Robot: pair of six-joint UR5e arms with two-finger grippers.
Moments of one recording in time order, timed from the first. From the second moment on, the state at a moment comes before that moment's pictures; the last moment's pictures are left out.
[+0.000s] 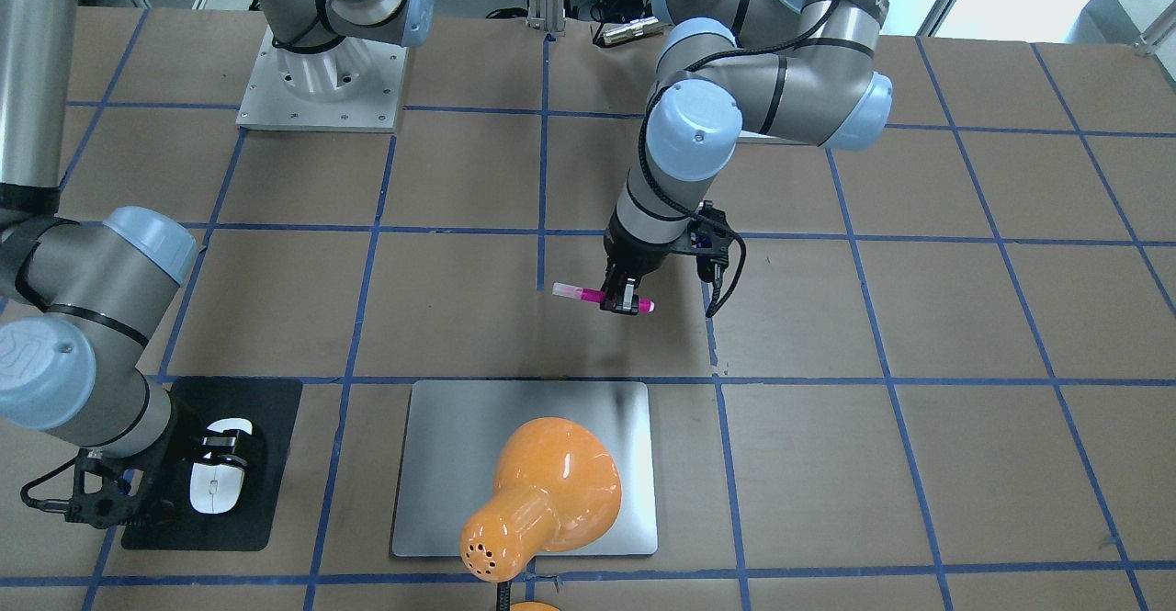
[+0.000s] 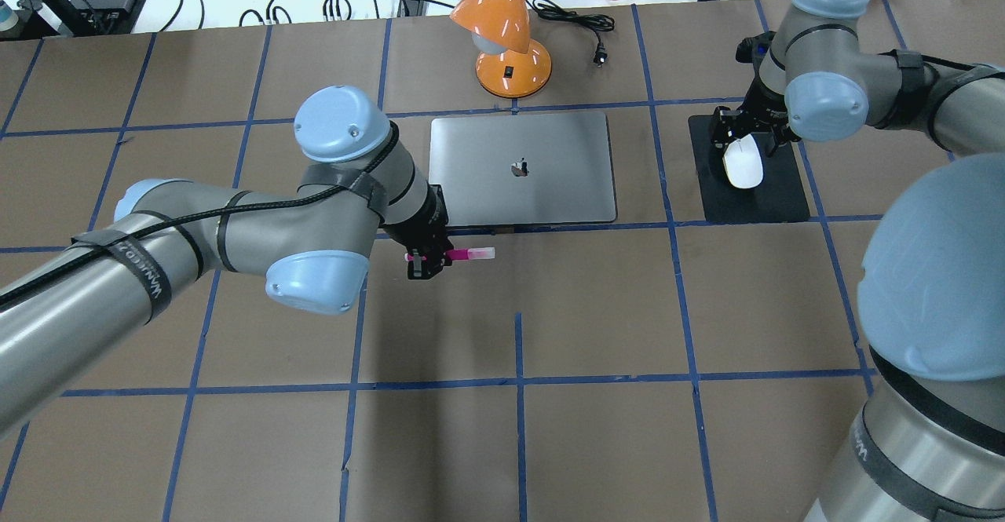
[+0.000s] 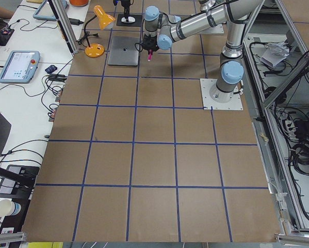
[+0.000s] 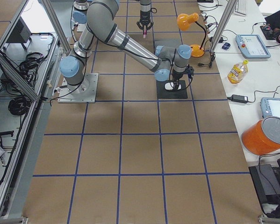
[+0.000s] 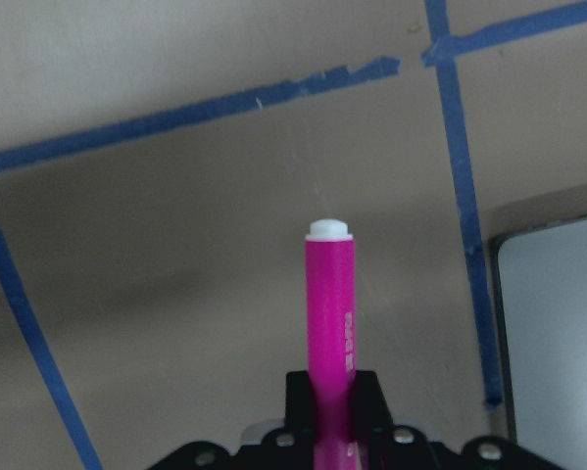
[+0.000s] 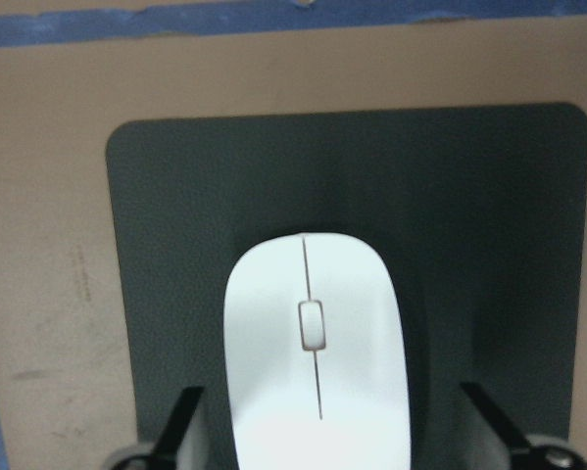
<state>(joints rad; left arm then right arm) -1.81 -1.83 -1.93 -0.90 1.42 -1.78 1.37 -0.99 1.58 -2.15 -1.58 -0.15</state>
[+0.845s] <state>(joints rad) -1.98 -2.02 -1.80 -0.94 1.47 -2.01 1.51 -1.46 1.58 -1.69 -1.58 0.06</state>
